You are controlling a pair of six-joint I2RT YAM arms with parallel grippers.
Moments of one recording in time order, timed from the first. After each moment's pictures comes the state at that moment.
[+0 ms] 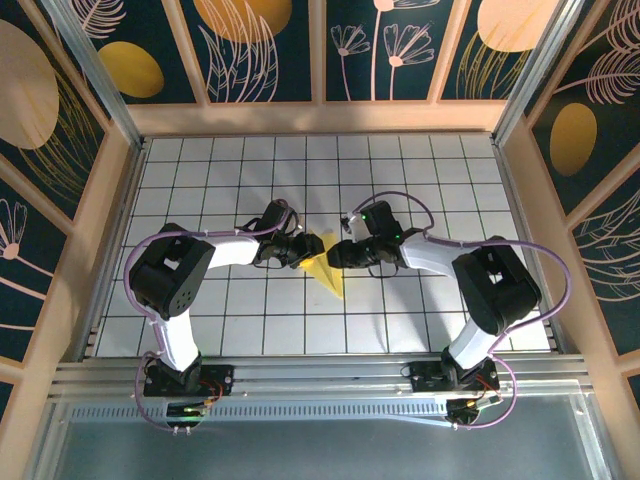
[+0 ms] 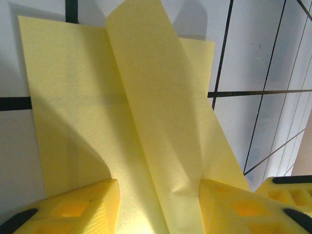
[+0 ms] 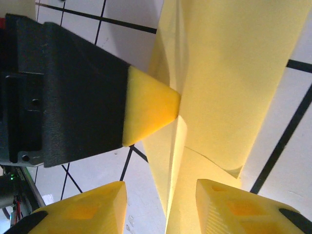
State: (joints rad) left arm -0.57 1.87 0.94 0.01 0.48 -0.94; right arm 0.57 1.65 0.83 -0.10 -0.58 0.42
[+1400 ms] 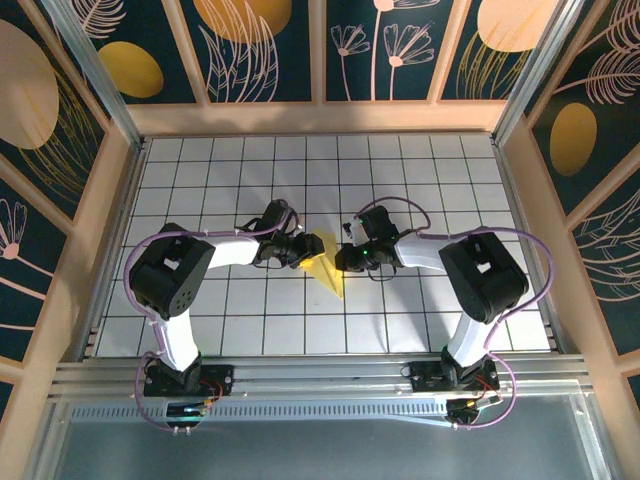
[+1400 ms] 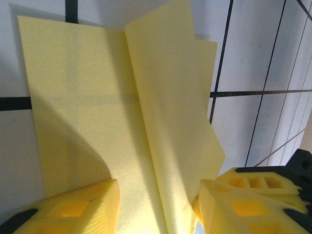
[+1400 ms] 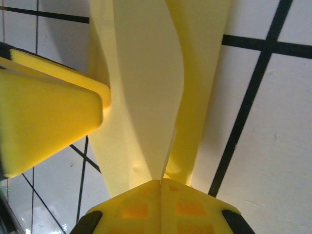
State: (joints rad) left arm -0.57 1.87 0.94 0.01 0.48 -0.94; right arm 0.56 1.75 0.83 -0.09 -0.52 0.47
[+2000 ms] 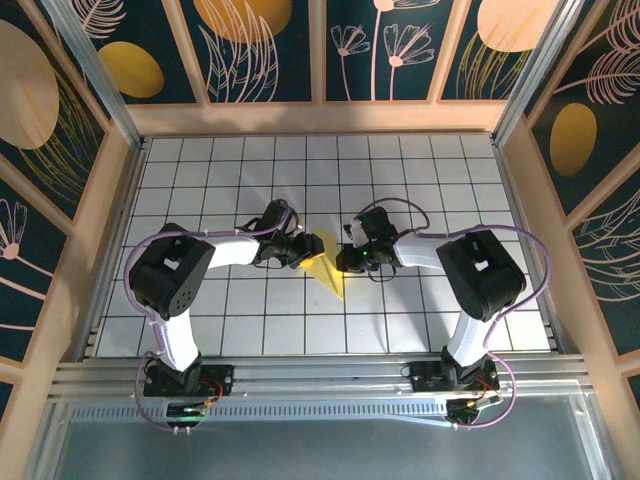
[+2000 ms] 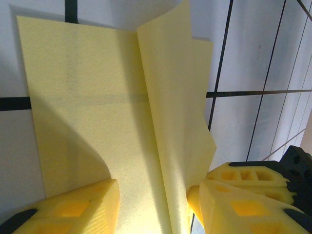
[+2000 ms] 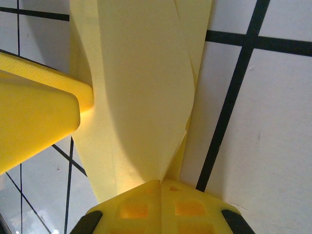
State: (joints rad) left arm -0.57 1.87 0.94 0.01 0.48 -0.94; right arm 0.56 1.77 0.84 -0.10 -0.49 0.47
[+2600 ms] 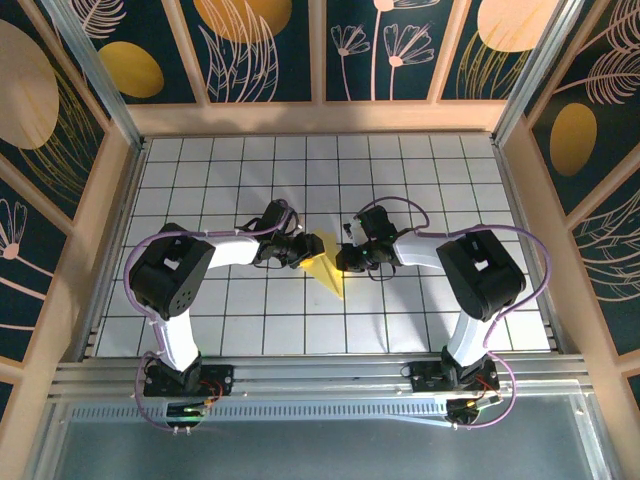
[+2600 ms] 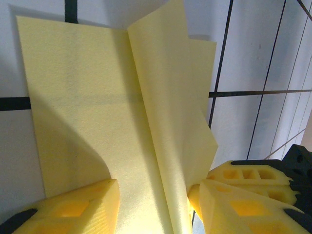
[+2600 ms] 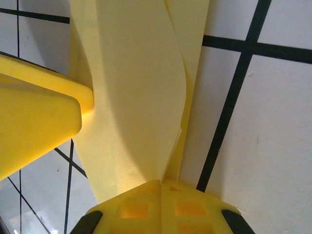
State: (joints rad) left arm -0.57 1.87 0.94 0.01 0.48 -0.94; right arm 0.56 1.77 0.85 -0.11 -0.49 0.46
